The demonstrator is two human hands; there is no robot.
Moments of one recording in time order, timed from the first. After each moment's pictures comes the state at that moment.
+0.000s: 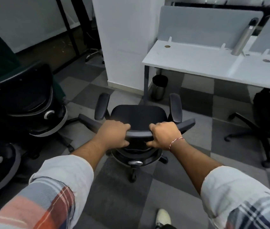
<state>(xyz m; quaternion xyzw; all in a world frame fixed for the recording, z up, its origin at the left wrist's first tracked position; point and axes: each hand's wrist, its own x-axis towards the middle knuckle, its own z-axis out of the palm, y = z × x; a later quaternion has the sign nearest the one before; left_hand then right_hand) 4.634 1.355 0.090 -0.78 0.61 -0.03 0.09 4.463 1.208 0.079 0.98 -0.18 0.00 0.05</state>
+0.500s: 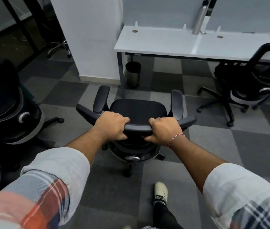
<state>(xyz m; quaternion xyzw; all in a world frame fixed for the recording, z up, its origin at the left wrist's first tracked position) 4.603 1.400 0.096 -0.68 0.72 -0.07 0.09 4.394 1.312 0.089 0.95 -0.31 0.01 0.04</state>
